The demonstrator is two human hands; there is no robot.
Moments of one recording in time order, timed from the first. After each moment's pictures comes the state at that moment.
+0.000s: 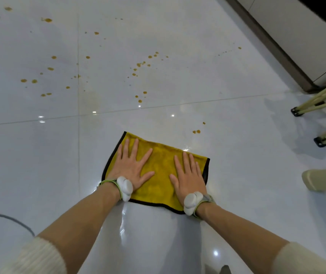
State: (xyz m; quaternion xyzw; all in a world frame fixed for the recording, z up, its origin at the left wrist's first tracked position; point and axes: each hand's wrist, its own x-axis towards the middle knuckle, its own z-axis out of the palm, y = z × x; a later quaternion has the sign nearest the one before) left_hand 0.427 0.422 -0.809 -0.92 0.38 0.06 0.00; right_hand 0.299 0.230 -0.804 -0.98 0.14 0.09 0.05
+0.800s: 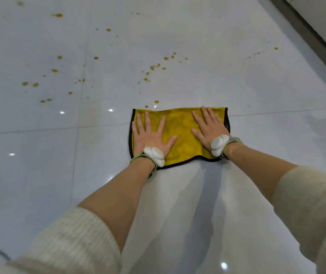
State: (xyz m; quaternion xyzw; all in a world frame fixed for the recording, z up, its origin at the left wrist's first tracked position) left_hand 0.551 0.308 -0.815 -0.98 0.16 0.05 -0.04; right_hand 0.522 0.080 -0.806 -0.99 0.02 0.10 0.03
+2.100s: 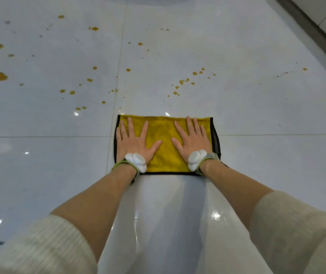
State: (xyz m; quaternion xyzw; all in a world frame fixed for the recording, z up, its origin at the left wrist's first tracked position) left_hand 0.599 0.435 -0.812 -0.99 0.09 0.03 -0.03; right_hand 0.574 0.228 -0.815 -1.00 0.02 0.03 0.04
